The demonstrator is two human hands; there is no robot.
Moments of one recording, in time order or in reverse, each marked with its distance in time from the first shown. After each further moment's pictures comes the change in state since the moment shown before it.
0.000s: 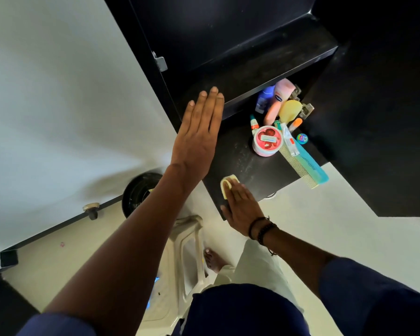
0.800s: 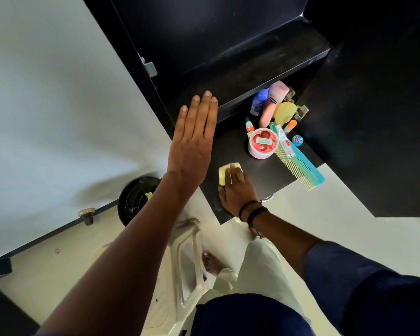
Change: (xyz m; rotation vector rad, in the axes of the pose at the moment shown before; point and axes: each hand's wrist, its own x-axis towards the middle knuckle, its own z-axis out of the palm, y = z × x) left_hand 0.001 0.005 0.005 0.042 0.058 -0.039; right_hand 0.035 0.002 -0.046 0.034 -0.043 0.195
